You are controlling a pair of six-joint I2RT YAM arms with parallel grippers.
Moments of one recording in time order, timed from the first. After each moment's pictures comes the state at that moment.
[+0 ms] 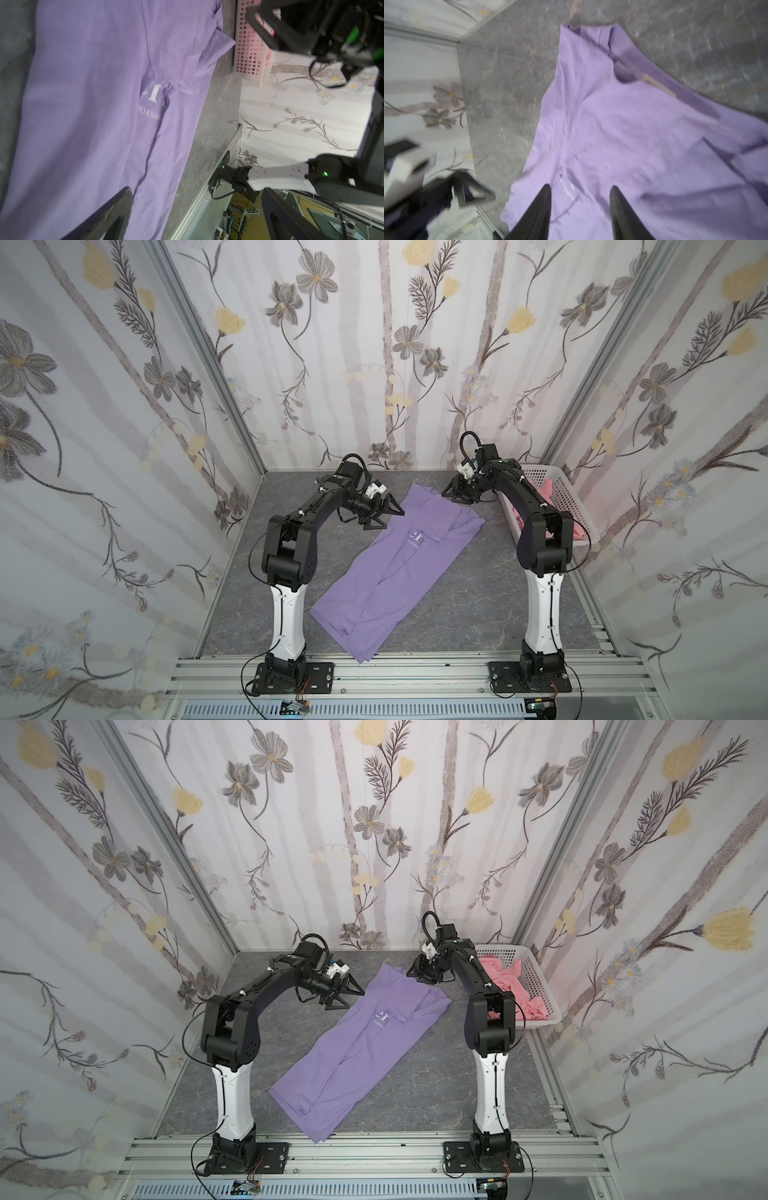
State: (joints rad) left arm -0.35 2.25 1.93 -0.89 0.96 -0.33; right arm 0.13 2.09 1.92 -0.95 -0.50 0.31
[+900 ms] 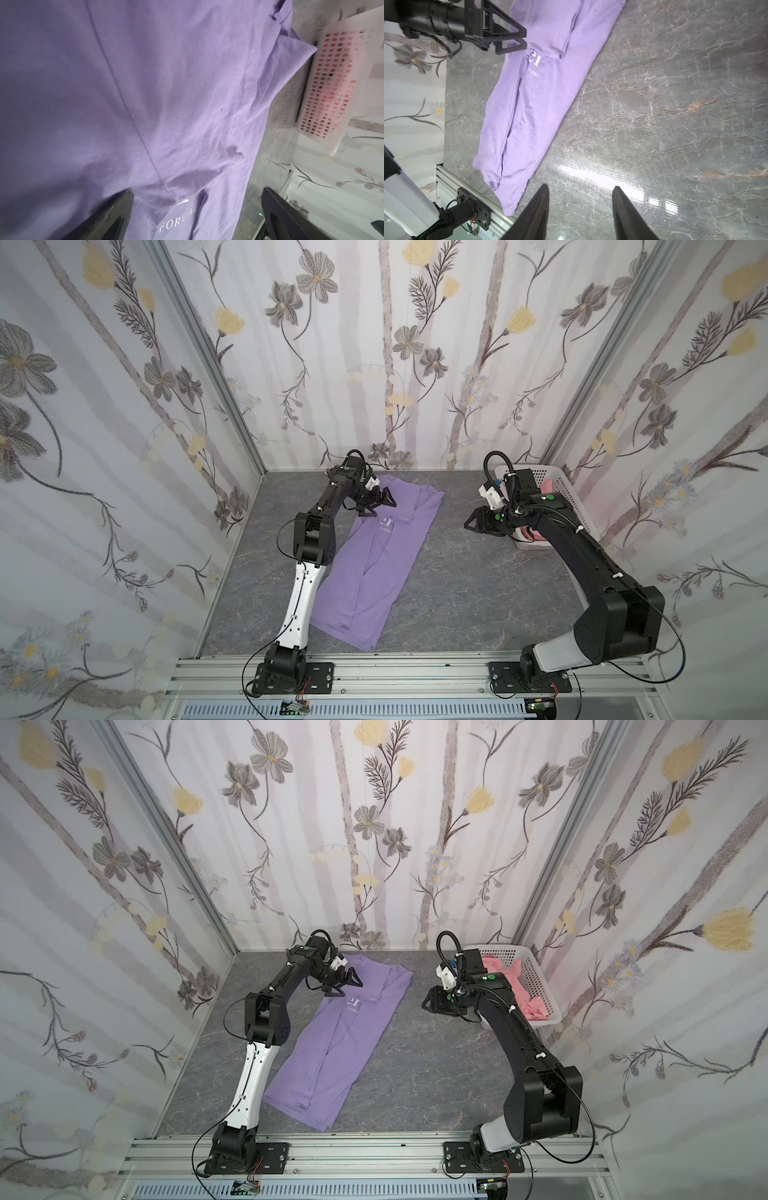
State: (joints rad) left arm -0.24 2.62 2.41 -1.13 0.66 -0.27; right arm 0.17 1.52 1.36 -0.94 -0.39 0.22
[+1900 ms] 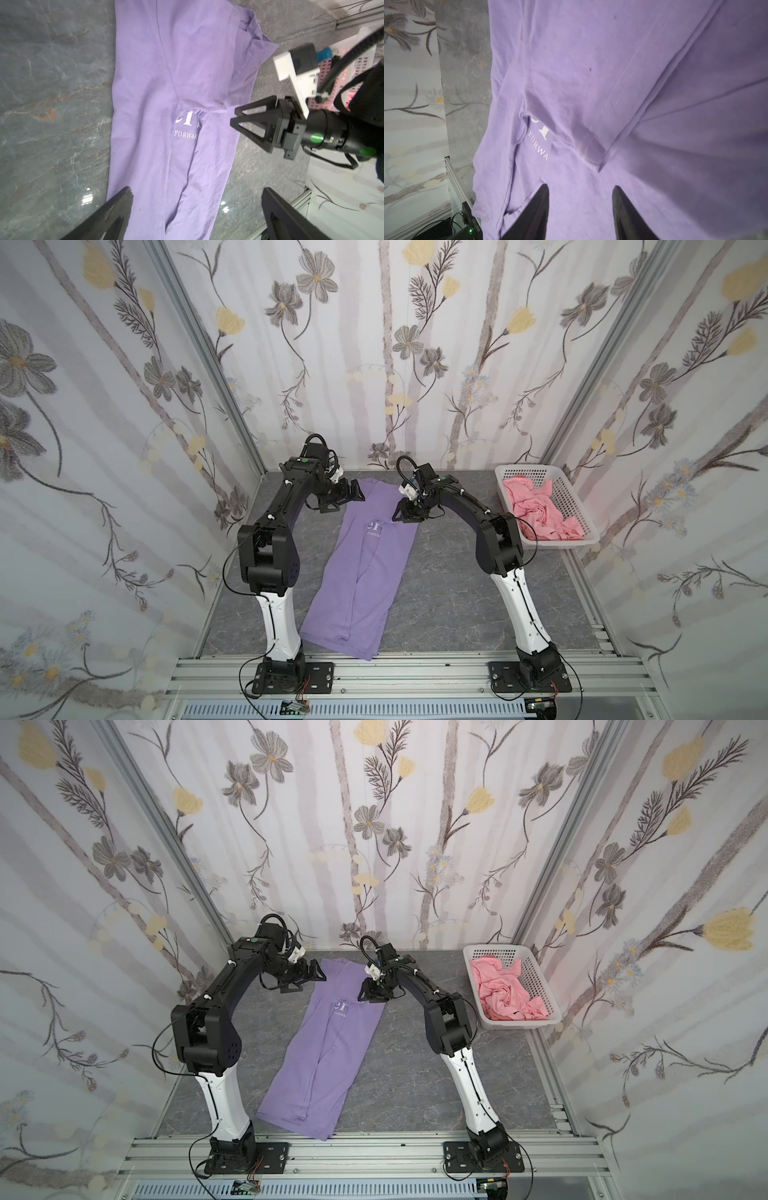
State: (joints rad) left arm -0.13 1.97 1.84 -1.07 0.50 -0.28; right arm 0.44 2.59 2.34 -0.92 -0.54 0.32
